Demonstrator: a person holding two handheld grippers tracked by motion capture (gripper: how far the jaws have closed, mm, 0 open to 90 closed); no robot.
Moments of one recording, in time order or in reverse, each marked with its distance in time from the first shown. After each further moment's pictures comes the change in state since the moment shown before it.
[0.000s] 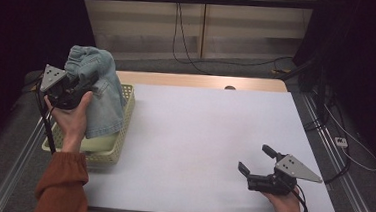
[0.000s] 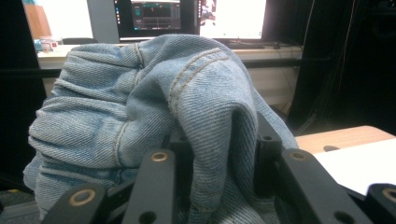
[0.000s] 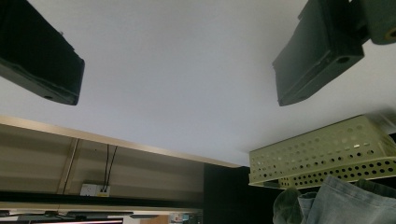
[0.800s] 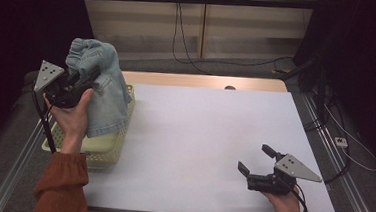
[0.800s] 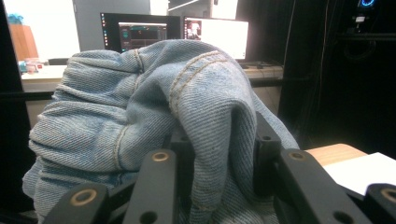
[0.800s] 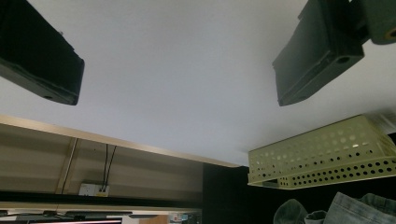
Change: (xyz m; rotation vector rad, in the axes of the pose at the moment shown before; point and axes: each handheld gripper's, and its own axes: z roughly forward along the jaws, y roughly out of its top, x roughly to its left) left arm -0.020 0.022 -0.013 -0.073 -0.050 0.002; right arm 0.000 0.000 0.001 0.000 0.002 0.002
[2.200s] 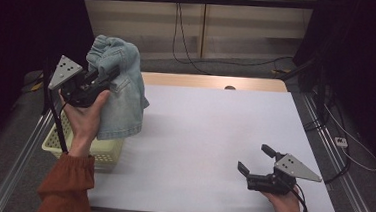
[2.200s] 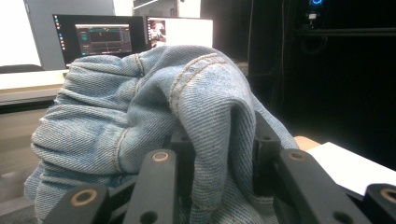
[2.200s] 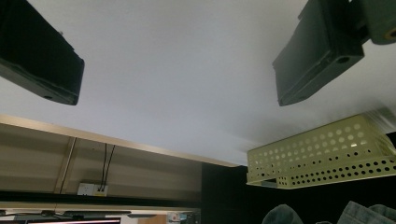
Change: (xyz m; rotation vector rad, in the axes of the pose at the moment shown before) left arm -0.044 0.018 0.007 0.017 -0.132 0.035; right arm 0.000 0.000 0.001 -0.003 0.008 -0.002
